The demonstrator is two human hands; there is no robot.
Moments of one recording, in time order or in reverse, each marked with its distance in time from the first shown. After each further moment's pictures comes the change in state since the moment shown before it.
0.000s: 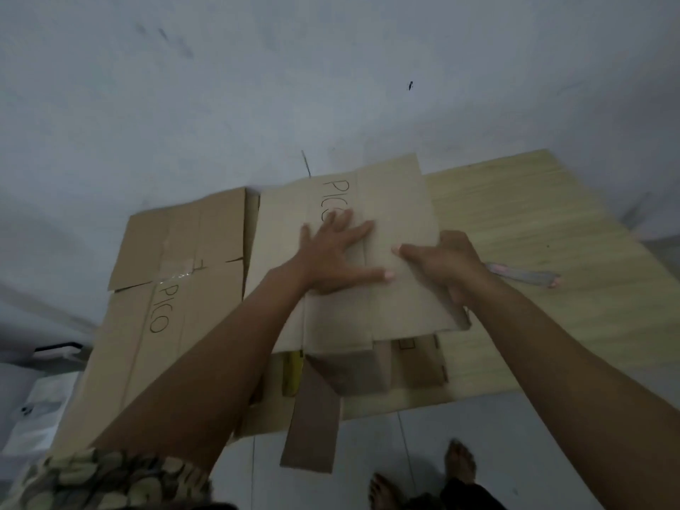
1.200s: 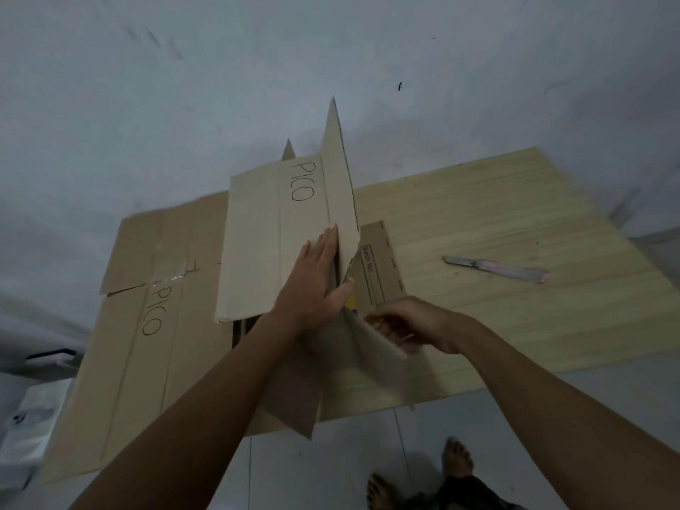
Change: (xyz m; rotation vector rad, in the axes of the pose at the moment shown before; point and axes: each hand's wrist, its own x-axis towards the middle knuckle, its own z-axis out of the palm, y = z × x) left_hand -0.039 -0.015 0.049 -0.157 0.315 0.182; right_hand -0.031 0.055 0.016 -0.006 -0.777 0.172
